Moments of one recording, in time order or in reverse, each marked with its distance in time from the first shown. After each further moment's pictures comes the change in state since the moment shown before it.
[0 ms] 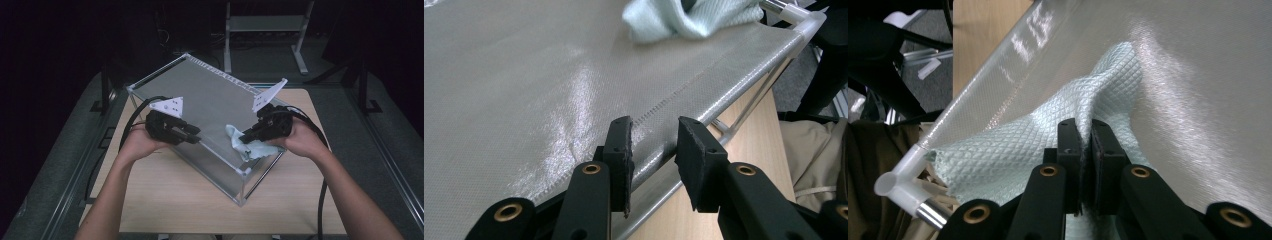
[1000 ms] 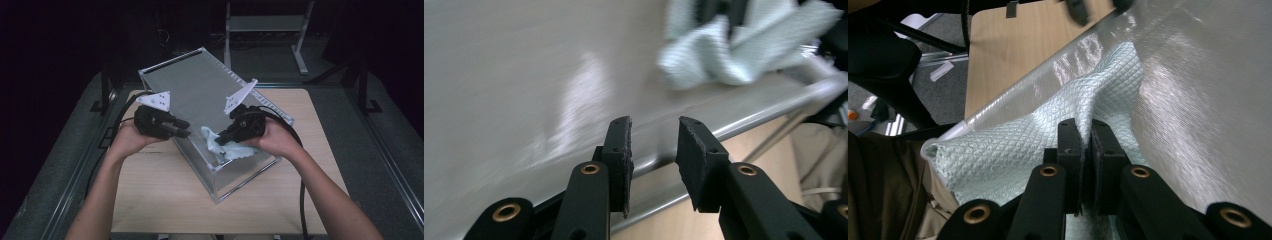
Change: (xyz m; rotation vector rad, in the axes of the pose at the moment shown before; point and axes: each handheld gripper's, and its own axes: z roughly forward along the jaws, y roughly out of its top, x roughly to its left) left arm 0.004 -0.011 -0.017 -0.038 0.013 -0.022; right arm 0.014 0.042 0.031 -0.021 0.044 -0.059
